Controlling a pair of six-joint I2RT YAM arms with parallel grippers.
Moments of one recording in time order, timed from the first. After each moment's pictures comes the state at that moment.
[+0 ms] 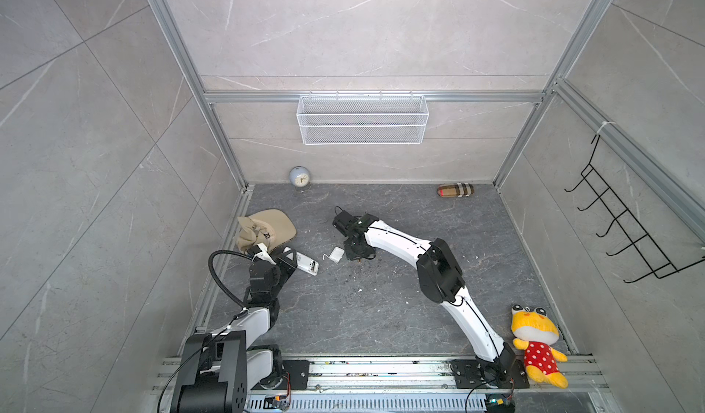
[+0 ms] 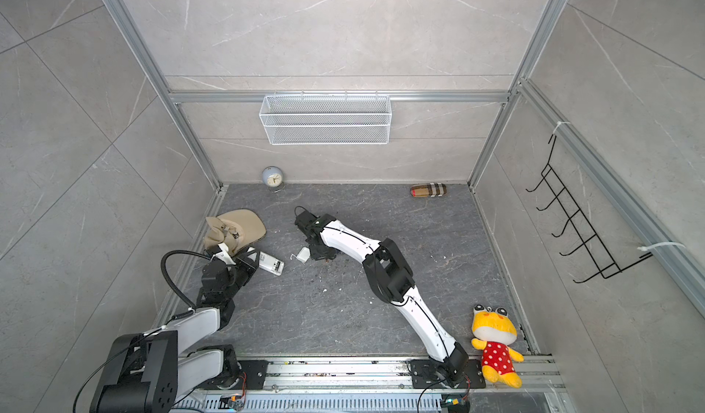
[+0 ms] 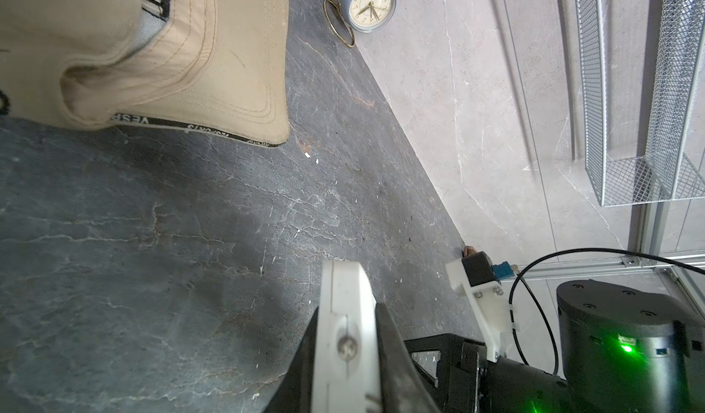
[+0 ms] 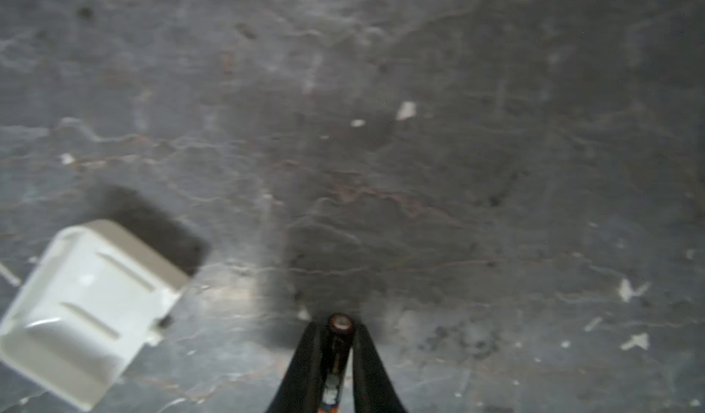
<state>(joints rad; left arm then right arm) 0.02 1.17 0.21 0.64 0.27 -0.93 0.78 2.45 2.11 -1.03 0.18 0.55</state>
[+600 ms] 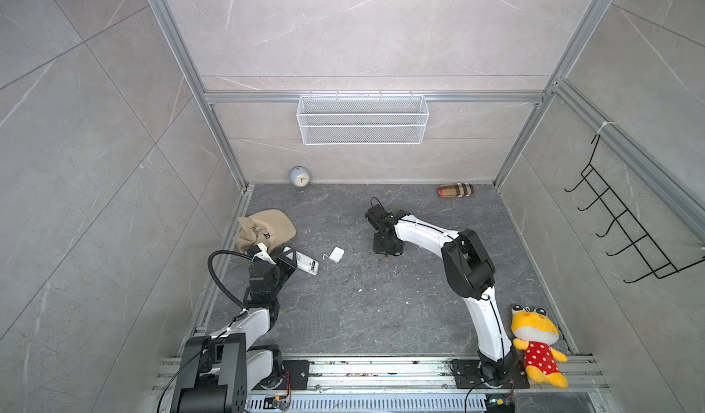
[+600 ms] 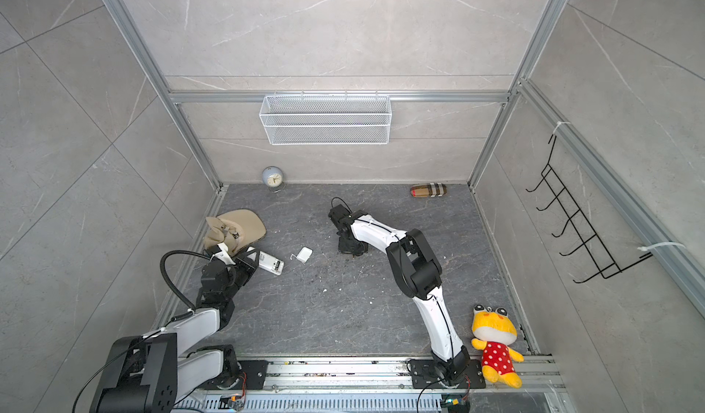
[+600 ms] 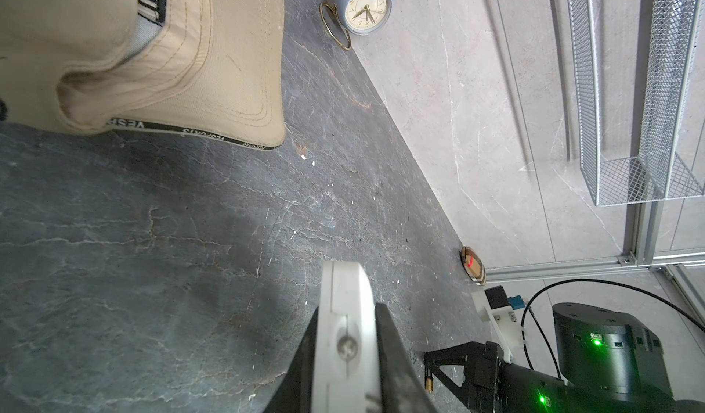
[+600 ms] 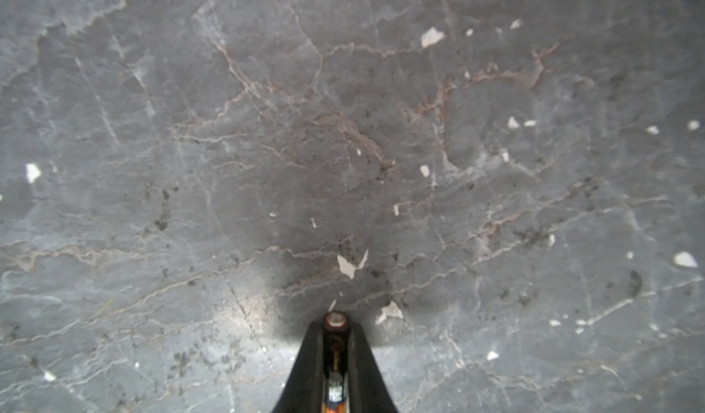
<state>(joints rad) 0.02 1.16 0.21 0.63 0.27 -0.93 0.63 2.25 1.76 -0.87 0.16 0.67</state>
